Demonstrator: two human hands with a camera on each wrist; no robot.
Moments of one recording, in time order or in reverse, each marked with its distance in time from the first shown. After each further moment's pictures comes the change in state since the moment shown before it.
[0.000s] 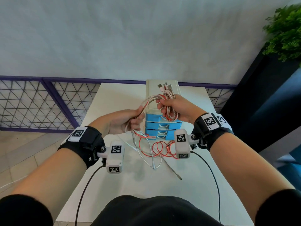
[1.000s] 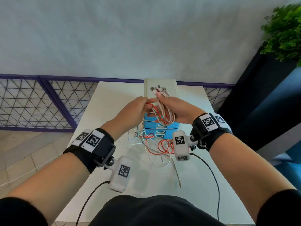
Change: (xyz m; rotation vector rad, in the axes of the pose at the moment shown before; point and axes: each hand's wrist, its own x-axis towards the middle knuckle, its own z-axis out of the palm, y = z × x) left_hand 0.019 0.011 0.035 1.160 0.578 0.518; right_hand -0.007 0.001 0.003 -0.049 -0.190 0.101
